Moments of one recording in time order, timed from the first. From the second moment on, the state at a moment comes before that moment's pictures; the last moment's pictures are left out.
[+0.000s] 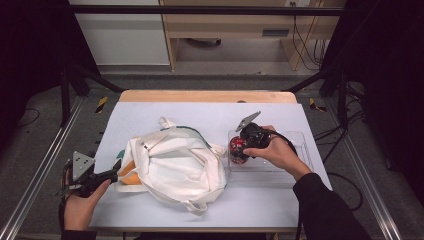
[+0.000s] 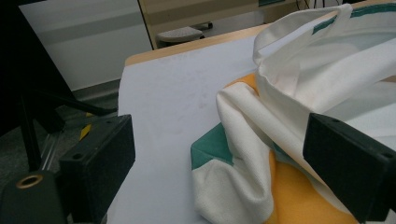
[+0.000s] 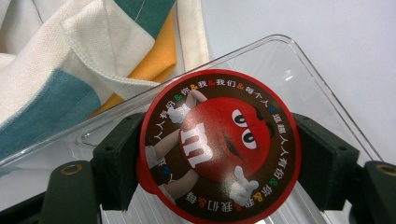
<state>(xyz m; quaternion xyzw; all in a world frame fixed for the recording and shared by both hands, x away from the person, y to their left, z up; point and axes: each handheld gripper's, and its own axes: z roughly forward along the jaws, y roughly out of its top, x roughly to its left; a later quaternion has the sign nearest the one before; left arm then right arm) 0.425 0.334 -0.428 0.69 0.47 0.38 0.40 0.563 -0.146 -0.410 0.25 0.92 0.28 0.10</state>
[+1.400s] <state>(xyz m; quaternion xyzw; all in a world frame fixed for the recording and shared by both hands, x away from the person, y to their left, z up) 0.425 0.334 -0.427 0.69 0.47 0.38 0.41 0.560 -0.144 -0.415 0.25 0.92 0.27 0.11</state>
